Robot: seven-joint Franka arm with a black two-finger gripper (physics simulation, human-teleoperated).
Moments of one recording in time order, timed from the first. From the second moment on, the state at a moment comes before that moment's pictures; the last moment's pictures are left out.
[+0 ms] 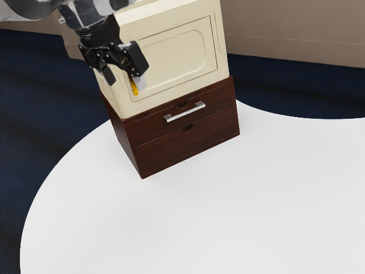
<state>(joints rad) -0.05 0.13 0.15 -1.09 -0.02 1.40 0.03</state>
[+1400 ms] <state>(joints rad) -0.08 0.57 0.08 -0.86 0.29 1.67 0.28</state>
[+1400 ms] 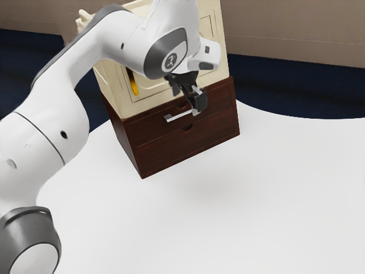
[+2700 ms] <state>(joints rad) -0.06 0.63 0.12 -0.94 0.25 1.78 0.35</state>
